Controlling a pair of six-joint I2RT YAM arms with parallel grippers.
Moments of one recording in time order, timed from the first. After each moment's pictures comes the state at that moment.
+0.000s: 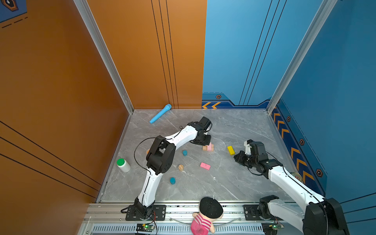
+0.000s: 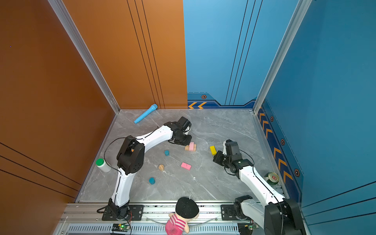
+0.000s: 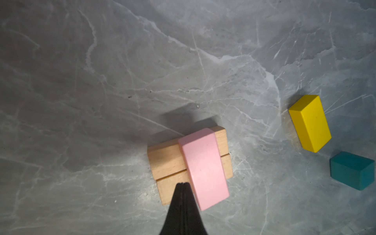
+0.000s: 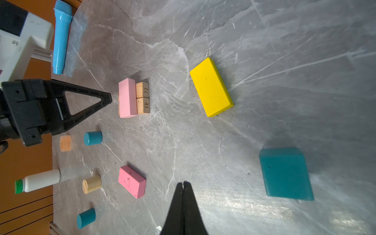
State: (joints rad) left arm -0.65 2.19 1.78 -0.77 0.14 -0.38; right arm 0.24 1.07 0.55 -0.31 -0.27 0.67
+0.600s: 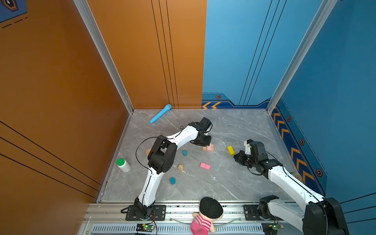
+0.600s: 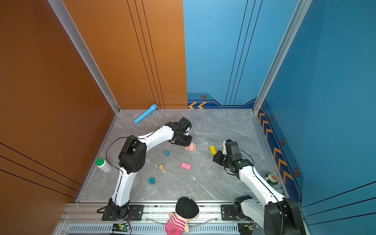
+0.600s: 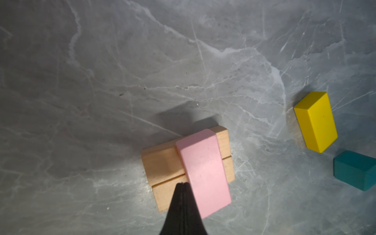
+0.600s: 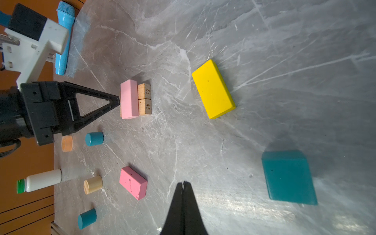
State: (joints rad) left arm -0.65 2.21 1.80 -0.79 0.16 -0.39; right arm 0.24 1.08 0.54 -0.30 -0.28 0.67
